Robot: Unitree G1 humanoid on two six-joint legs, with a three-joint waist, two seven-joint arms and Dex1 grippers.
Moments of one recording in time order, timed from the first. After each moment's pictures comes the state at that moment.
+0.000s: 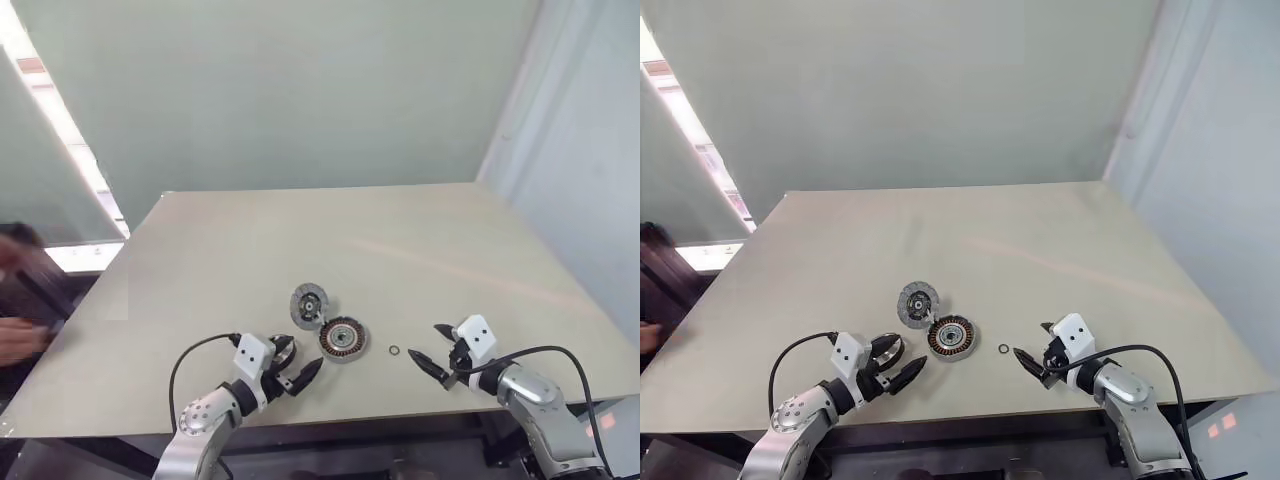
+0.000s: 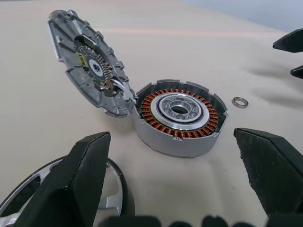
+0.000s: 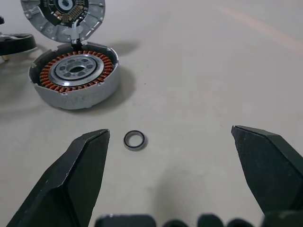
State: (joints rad) left arm 0.15 0.33 -0.05 -0.04 -0.28 0.11 -0.66; right arm 0.04 -0.41 0.05 -0.01 0.20 0.13 0.68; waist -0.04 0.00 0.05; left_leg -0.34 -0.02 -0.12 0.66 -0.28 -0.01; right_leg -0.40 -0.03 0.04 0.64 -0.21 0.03
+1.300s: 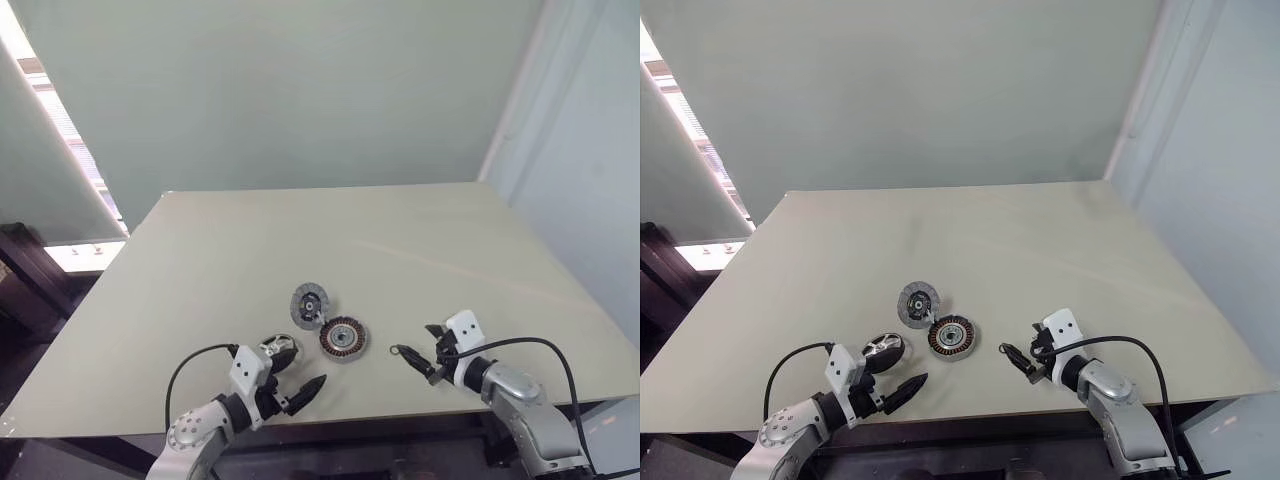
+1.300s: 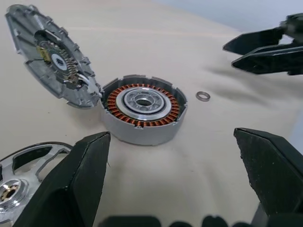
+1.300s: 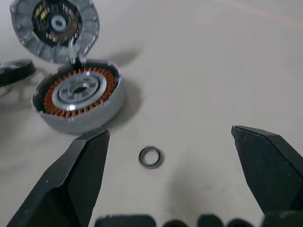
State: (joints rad) left arm 0.24 0.37 -0.06 -0.12 -0.33 0.12 -0.77; right arm 0.02 -0.35 0.08 -0.10 0.23 0.34 0.58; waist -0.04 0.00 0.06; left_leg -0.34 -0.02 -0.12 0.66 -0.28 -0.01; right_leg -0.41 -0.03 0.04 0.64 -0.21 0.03
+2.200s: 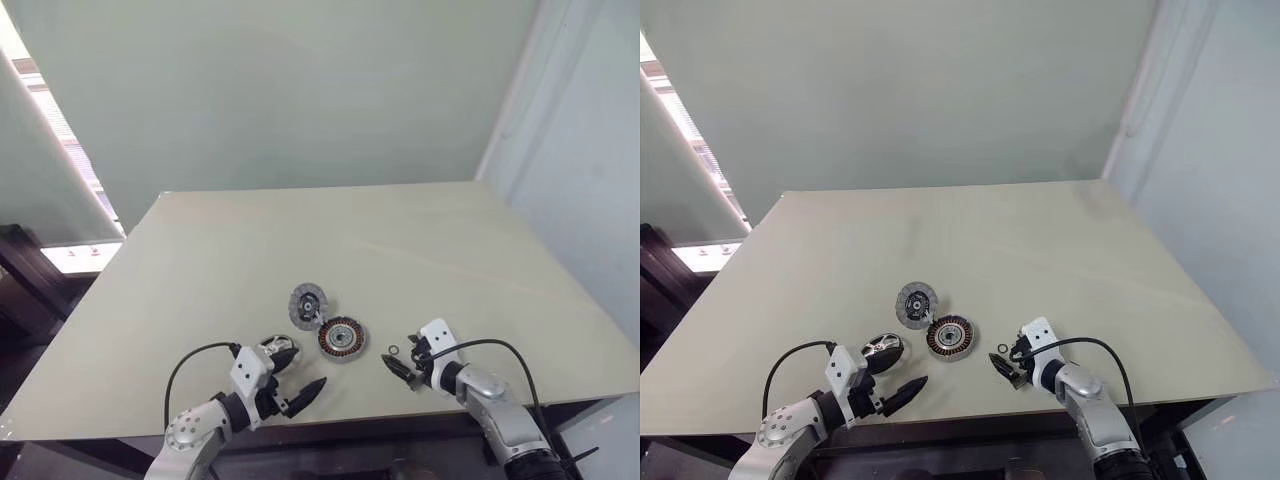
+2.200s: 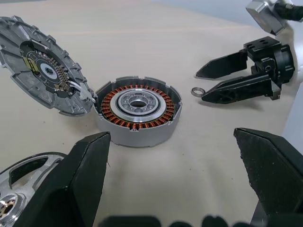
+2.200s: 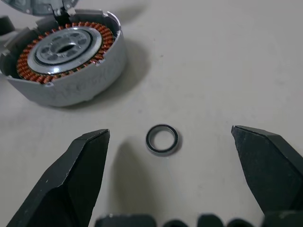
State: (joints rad) left arm 0.23 0.39 -0.07 -0.12 -0.30 0.07 -0.78; right arm -0.08 -0.26 0.15 0.21 0.14 0.18 0.58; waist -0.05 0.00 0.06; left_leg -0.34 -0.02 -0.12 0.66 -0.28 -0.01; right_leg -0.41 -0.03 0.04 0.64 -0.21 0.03
